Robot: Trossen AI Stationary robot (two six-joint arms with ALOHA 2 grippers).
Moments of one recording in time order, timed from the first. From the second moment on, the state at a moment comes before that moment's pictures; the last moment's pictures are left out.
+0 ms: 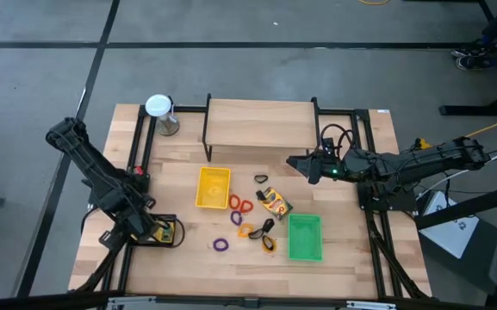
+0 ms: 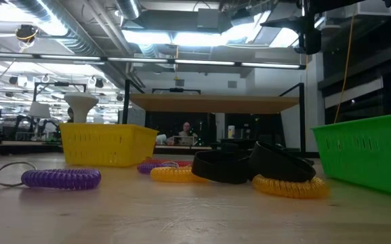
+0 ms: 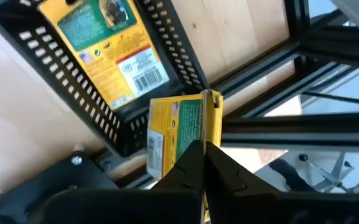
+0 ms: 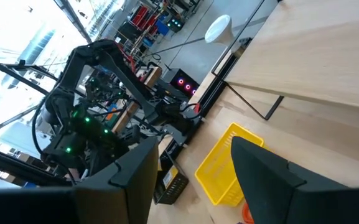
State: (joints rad) left arm -0.76 1.15 1.01 -1.37 0.33 -0.31; right arm 0.19 0.96 0.65 0.16 0.43 0.97
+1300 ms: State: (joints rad) left arm -0.61 1.39 1.01 -1.22 0.23 0.03; right arm 0.19 0.96 0.65 0.17 0.45 0.96
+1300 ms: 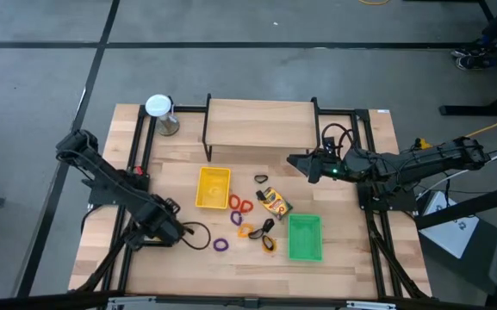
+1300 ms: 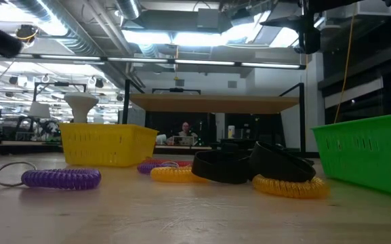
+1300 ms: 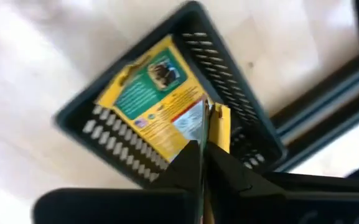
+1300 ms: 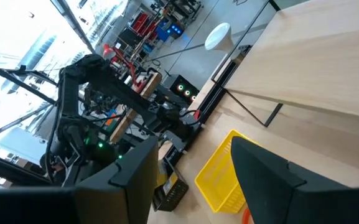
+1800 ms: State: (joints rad) left arm -0.55 1.37 1.01 -1.16 0.20 -0.02; right arm 0.19 0.96 0.65 0.18 0.43 0.96
